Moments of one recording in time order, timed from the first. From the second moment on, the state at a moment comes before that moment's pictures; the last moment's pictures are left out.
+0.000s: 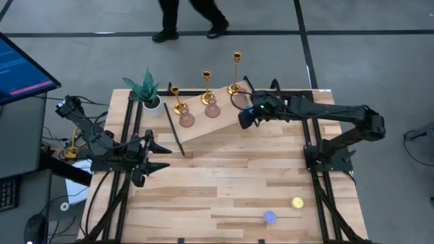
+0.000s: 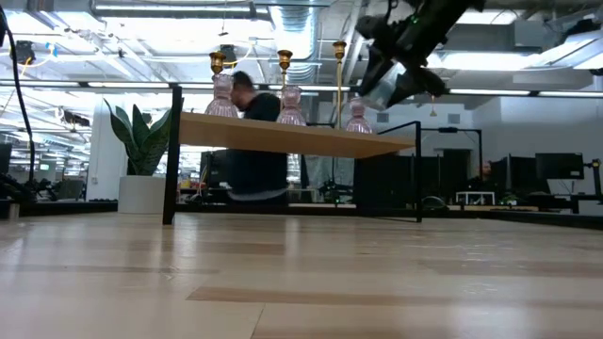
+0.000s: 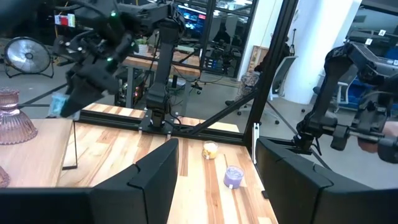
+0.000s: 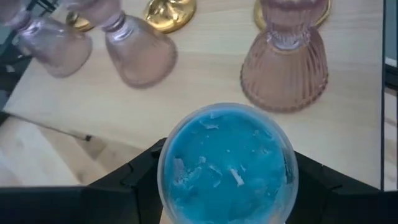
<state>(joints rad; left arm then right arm) -0.74 0.68 0.69 0.02 -0.68 -0.14 -0.25 1.35 1.14 -0.58 0.24 0.66</state>
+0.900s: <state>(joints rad) -0.74 0.68 0.69 0.02 -0.68 -0.14 -0.29 1.48 1.23 -0.77 0.34 0.65</state>
